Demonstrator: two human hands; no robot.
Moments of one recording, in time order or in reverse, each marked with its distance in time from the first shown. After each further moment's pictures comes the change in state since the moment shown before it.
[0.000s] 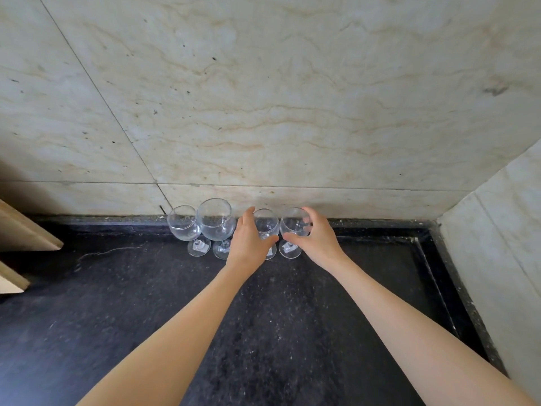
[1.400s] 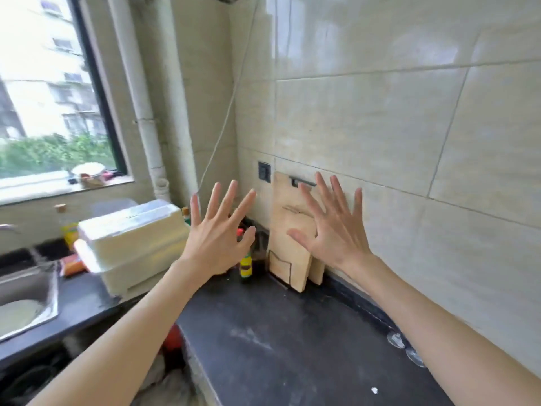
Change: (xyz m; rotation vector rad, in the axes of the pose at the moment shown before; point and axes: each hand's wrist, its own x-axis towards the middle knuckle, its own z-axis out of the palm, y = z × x) left_hand -0.469 -0.019 -0.391 0.905 0.991 -0.082; right_hand -0.324 -0.400 0.107 -0.684 0.022 -1.381
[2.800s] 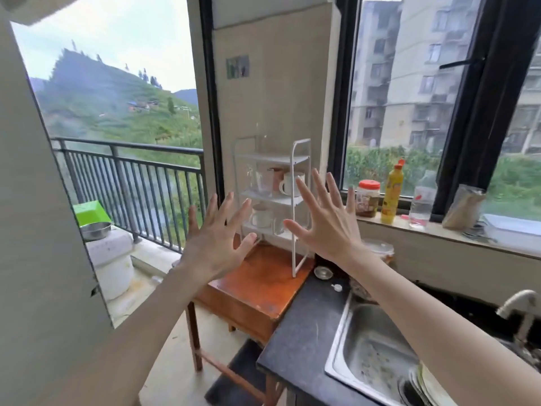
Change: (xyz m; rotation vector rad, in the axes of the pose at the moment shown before) left_hand -0.504 -0.788 -0.375 0.703 -0.040 -1.105; right_hand 0.166 -1.097 0.033 0.815 0.094 -0.978
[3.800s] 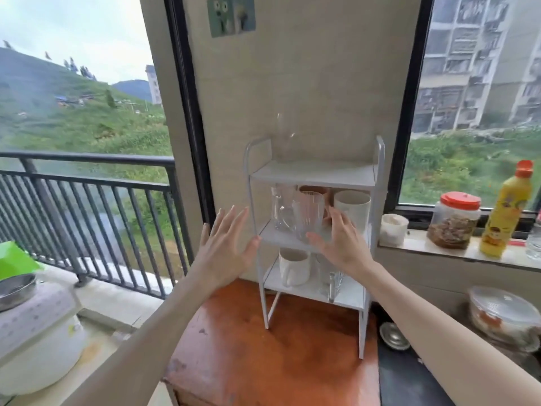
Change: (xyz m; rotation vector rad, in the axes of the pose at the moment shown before) left_hand 0.346 -0.240 0.233 -0.452 -0.074 0.113; right_hand 0.304 0.017 0.335 0.294 -0.103 0.513
